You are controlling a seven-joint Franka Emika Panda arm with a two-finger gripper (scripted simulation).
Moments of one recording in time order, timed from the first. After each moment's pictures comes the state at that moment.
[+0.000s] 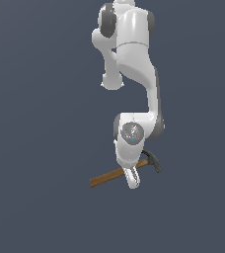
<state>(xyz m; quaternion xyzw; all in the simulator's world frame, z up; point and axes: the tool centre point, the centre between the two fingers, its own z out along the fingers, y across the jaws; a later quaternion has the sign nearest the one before) 0.084 0.058 0.018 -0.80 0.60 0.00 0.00</state>
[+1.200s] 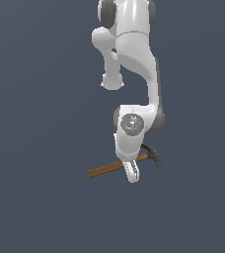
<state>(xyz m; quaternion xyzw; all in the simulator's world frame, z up) 0.067 0.057 0.040 -0.80 0.60 0.00 0.00</state>
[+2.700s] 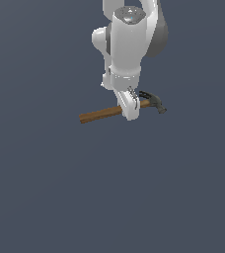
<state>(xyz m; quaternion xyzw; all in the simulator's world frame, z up) -0.065 0.039 0.255 -0.80 0.60 0.00 0.00</state>
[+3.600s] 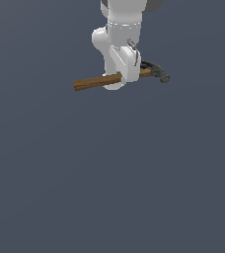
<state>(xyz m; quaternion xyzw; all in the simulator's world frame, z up) -0.120 0.031 0.357 -0.80 0.60 0.00 0.00</state>
